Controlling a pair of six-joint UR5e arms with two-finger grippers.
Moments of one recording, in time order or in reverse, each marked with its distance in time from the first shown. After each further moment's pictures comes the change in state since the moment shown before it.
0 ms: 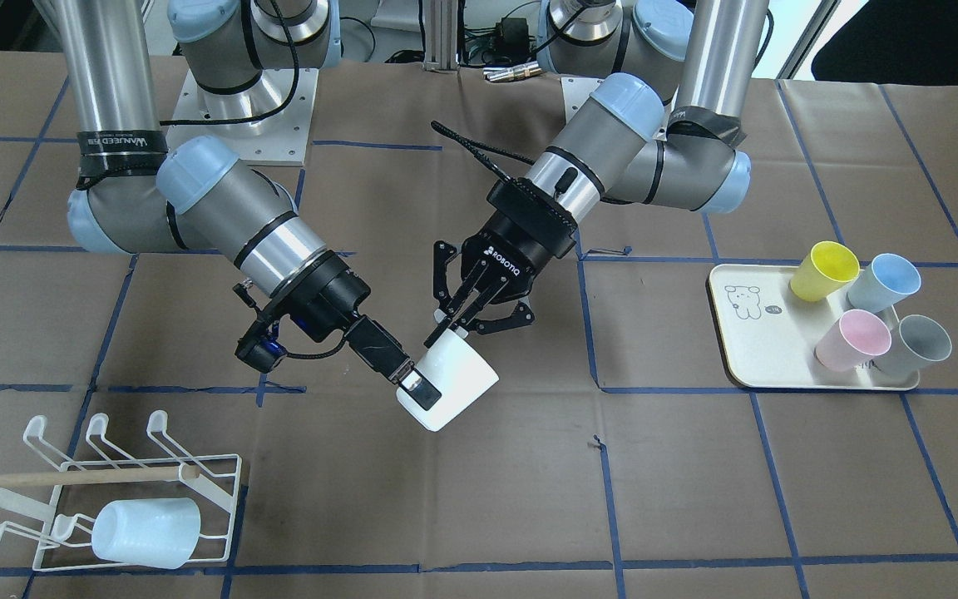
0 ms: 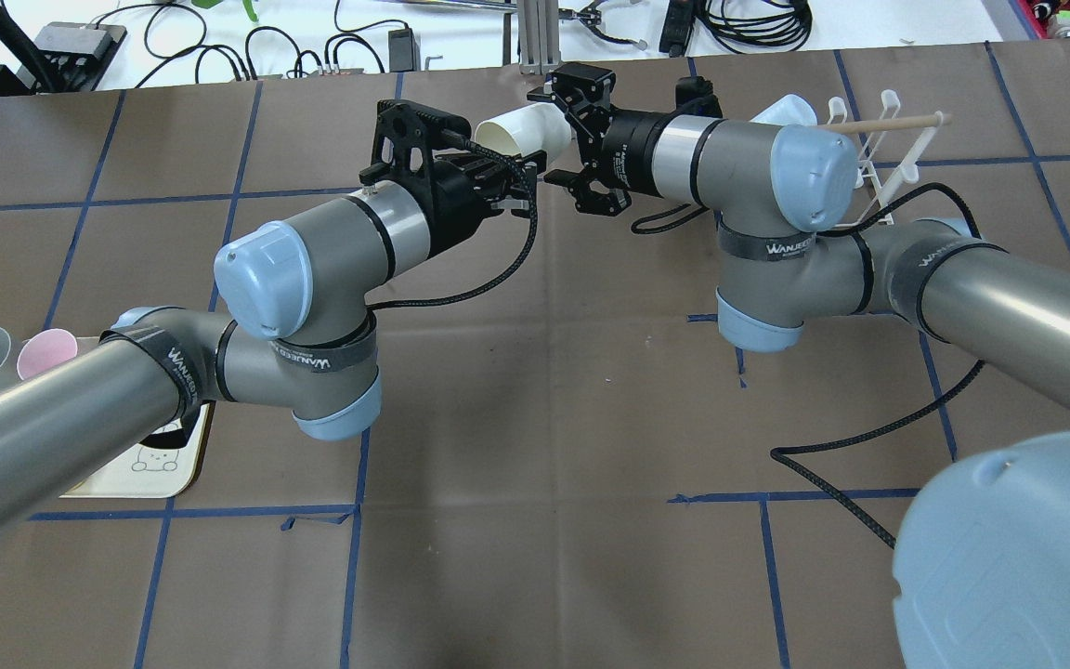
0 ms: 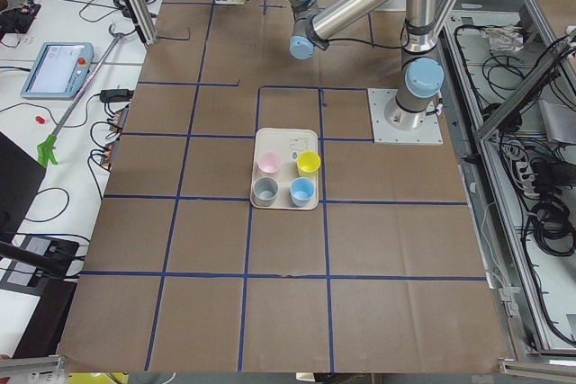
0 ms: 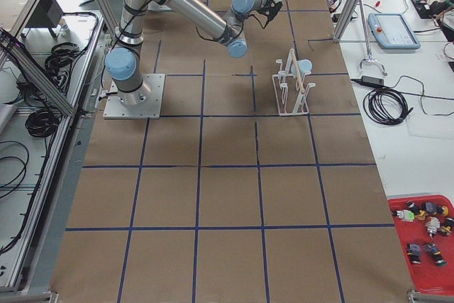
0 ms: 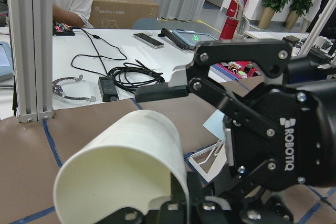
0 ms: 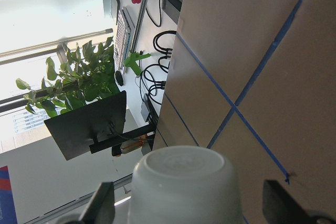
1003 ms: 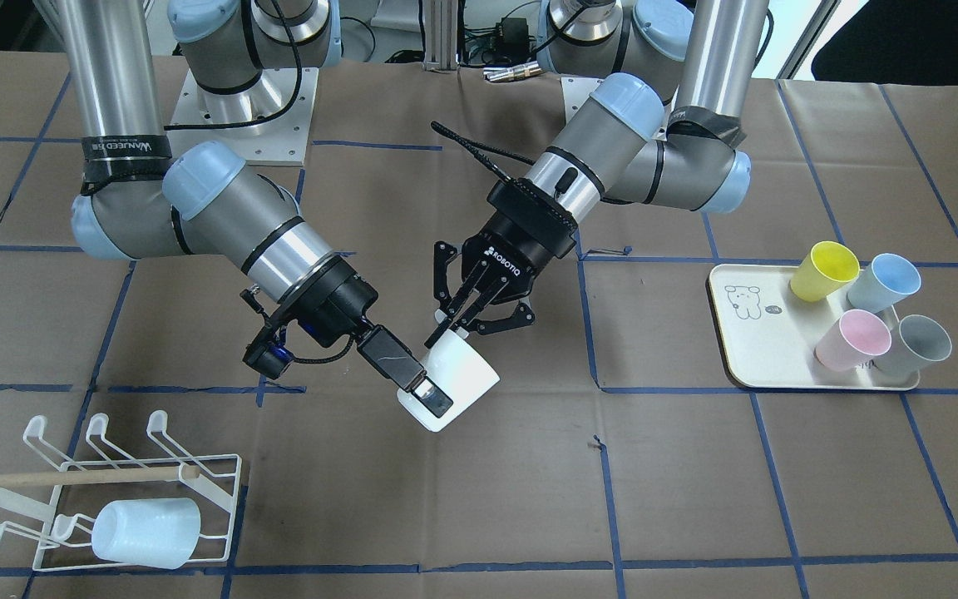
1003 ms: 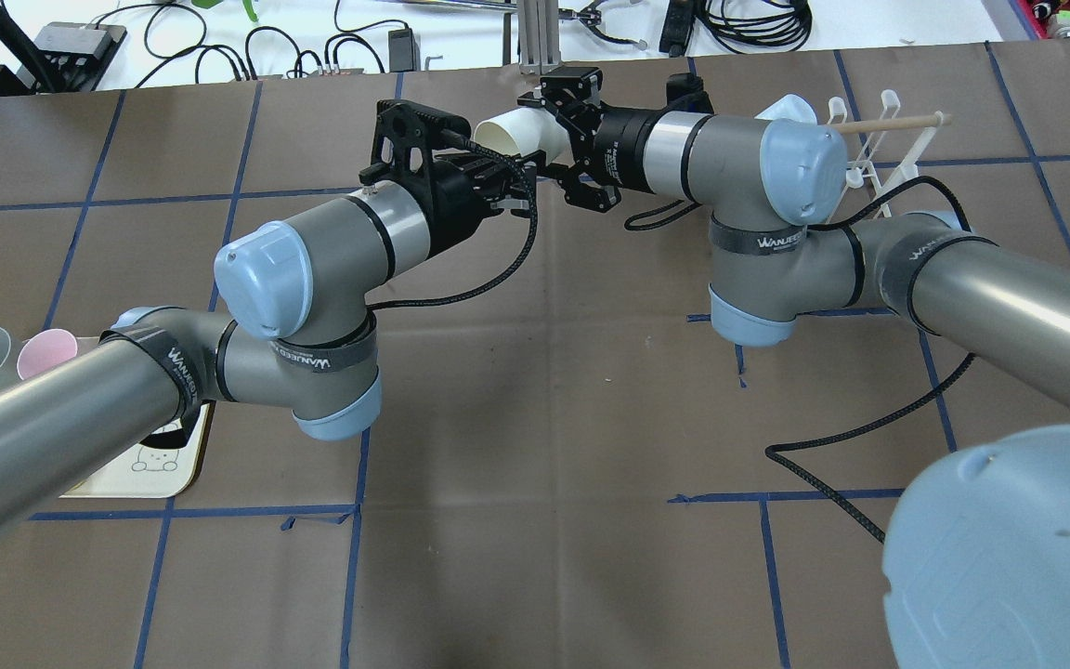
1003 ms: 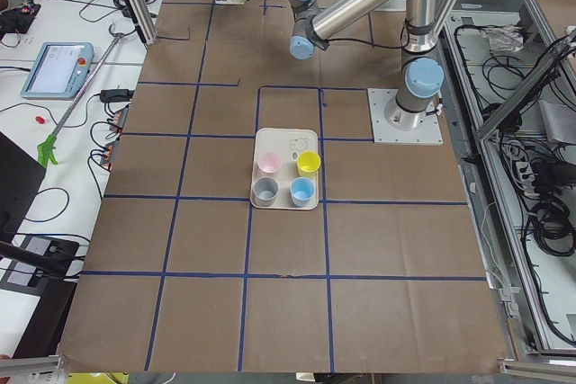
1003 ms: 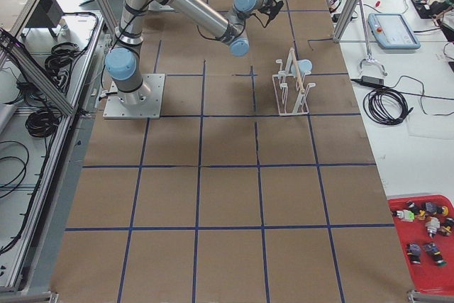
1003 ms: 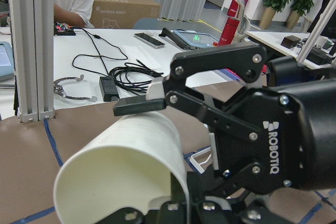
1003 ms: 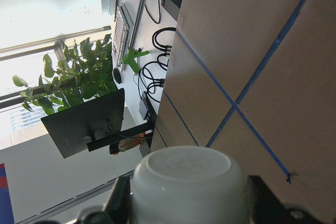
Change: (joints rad) left arm 0.000 0.000 0.000 0.000 0.003 0.000; right arm 0.009 0.008 -0.019 0.016 0.000 -0.007
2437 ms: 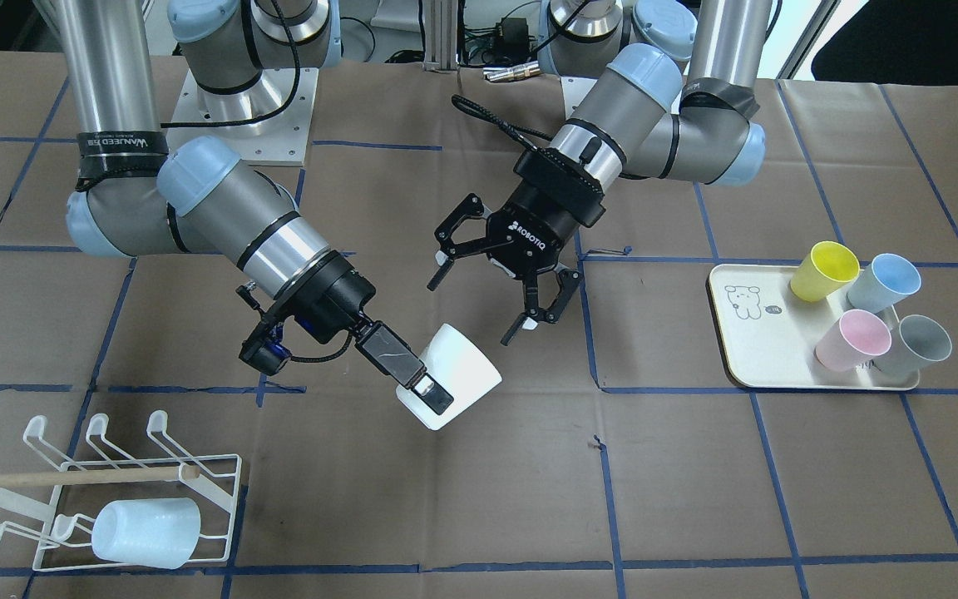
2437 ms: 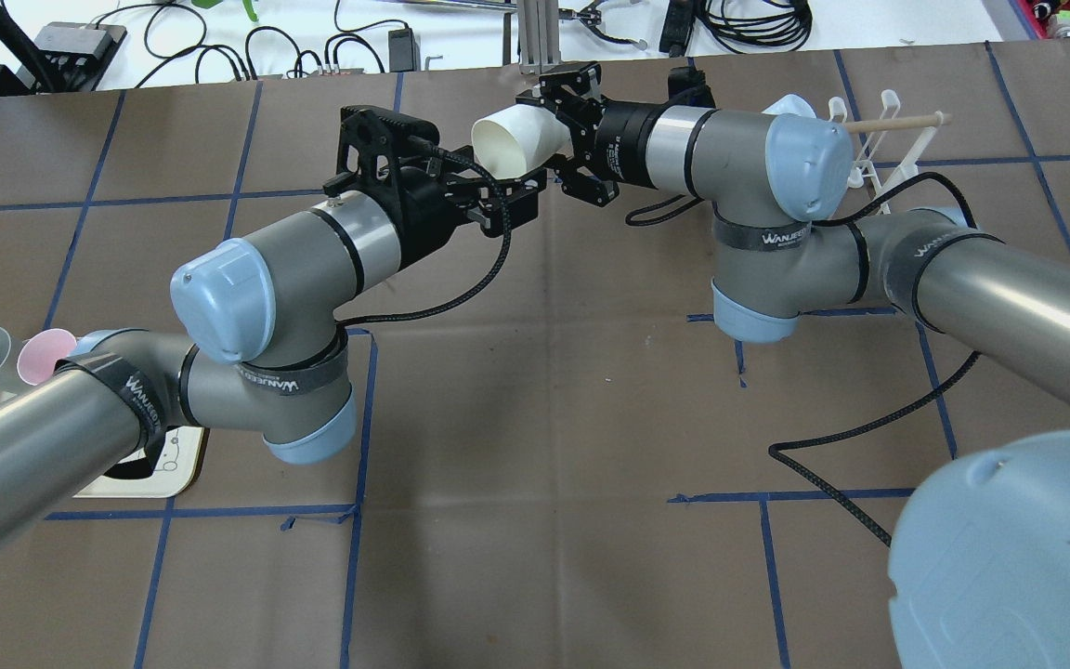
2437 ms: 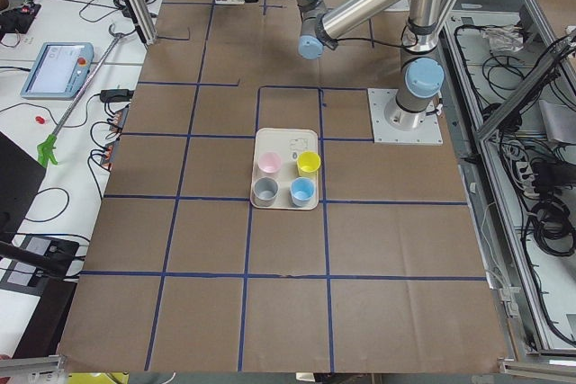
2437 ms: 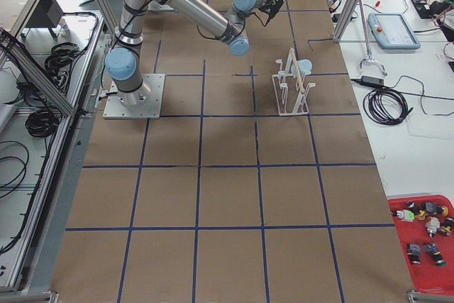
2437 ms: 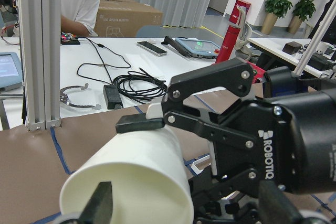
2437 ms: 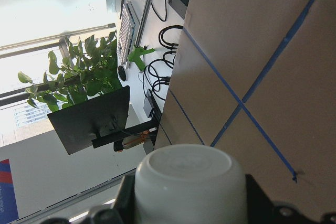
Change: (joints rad) left arm 0.060 0.117 -0.092 -0.032 0.005 -0.001; right arm -0.011 -0.009 -0.009 -0.002 0.009 -0.003
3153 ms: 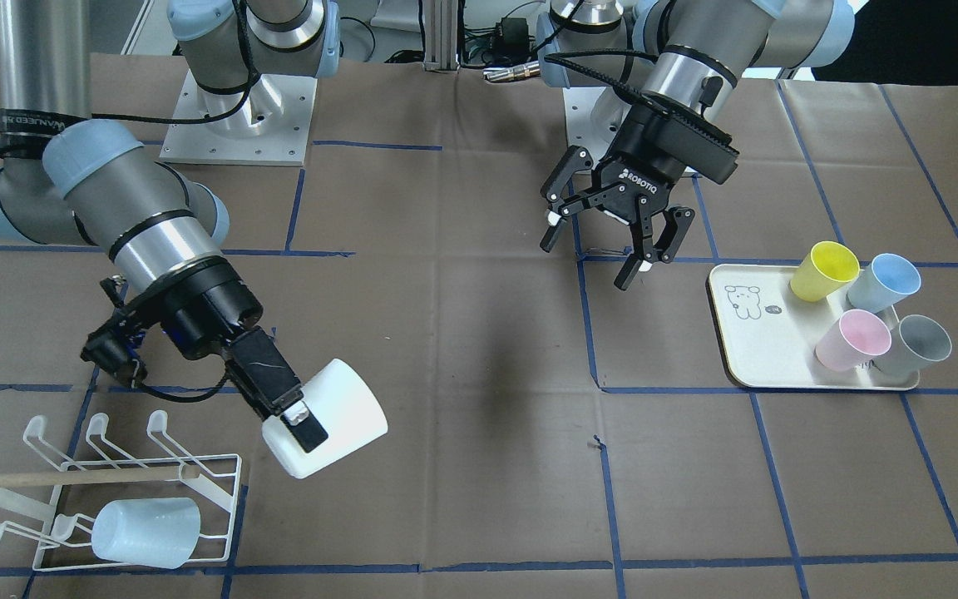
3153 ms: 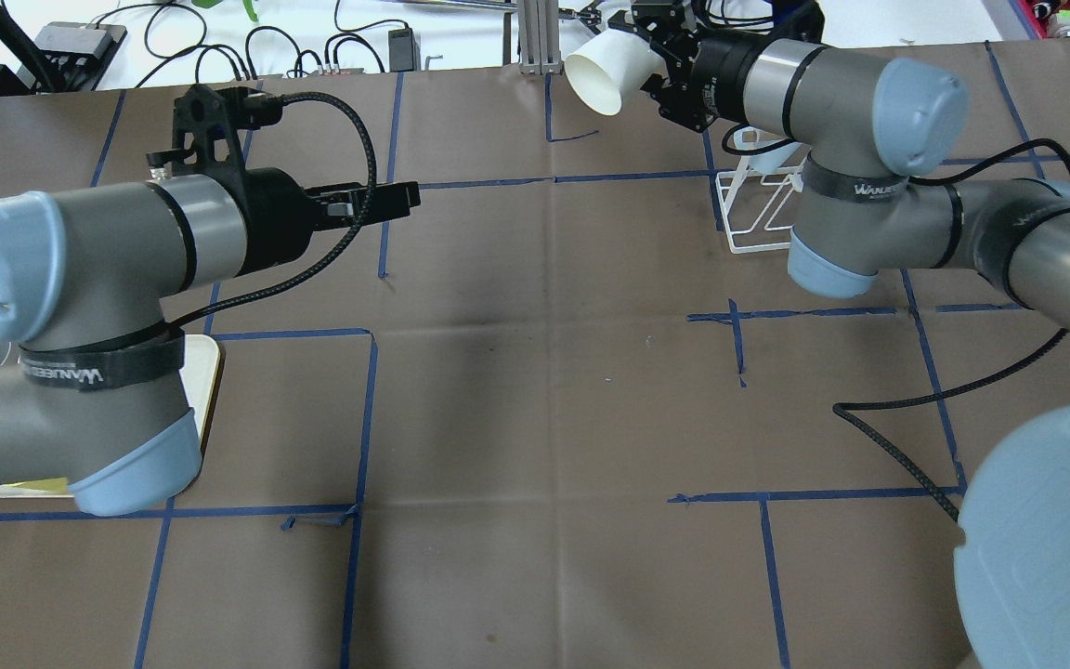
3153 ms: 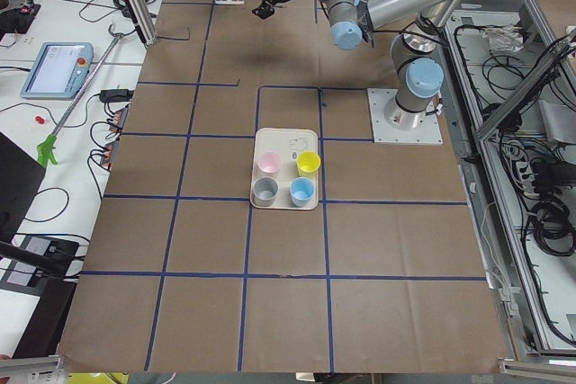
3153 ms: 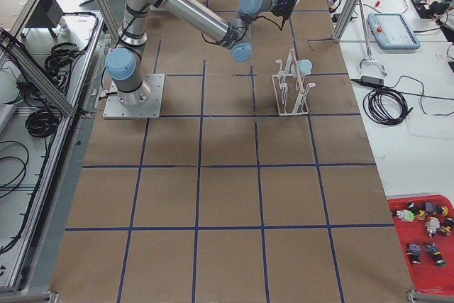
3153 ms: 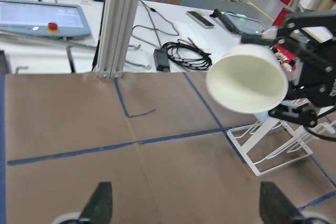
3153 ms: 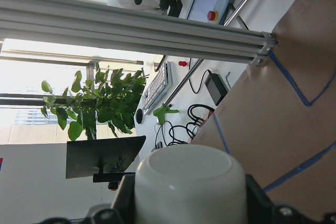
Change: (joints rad) left arm 0.183 0.359 0.012 -0.780 0.052 0.017; right arm -0.163 -0.042 -0.033 -0.007 -0.021 -0.358
